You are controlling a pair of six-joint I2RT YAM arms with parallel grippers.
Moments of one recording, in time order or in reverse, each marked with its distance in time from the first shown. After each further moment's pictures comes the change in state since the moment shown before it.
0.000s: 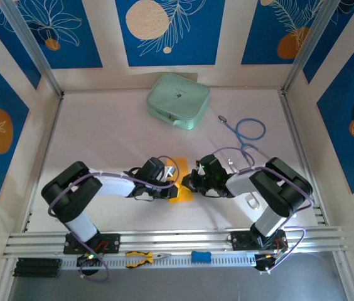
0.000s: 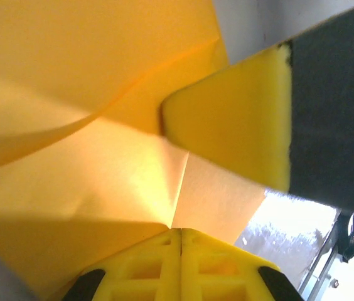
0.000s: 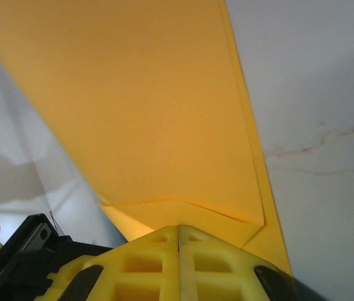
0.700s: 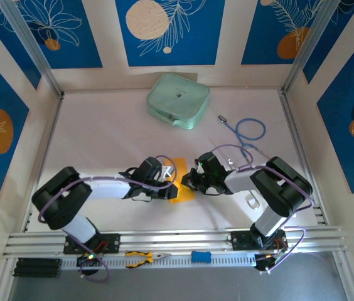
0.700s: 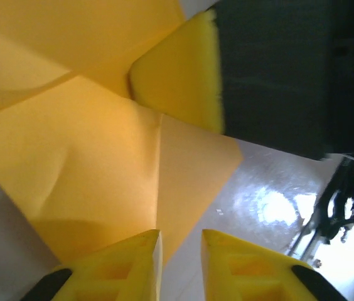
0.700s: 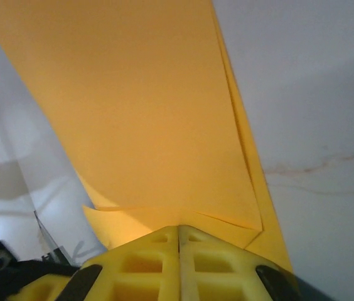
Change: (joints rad) left arm 0.000 -0.116 -0.012 -0.055 0.000 0.018; right arm -0.006 -0.015 0.056 -0.120 0.007 -0.064
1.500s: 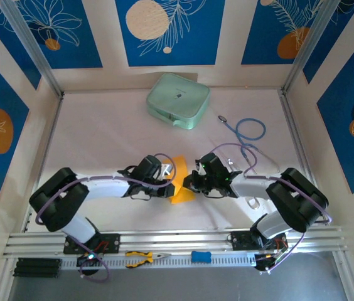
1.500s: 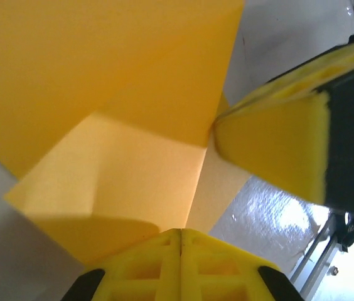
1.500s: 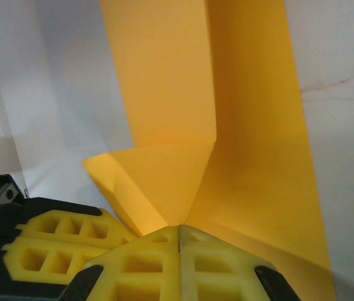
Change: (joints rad) left arm 0.013 0.020 0.034 -0.060 -0.033 0.039; right arm 0.044 -0.147 -0.019 -0.122 0.018 -0.058
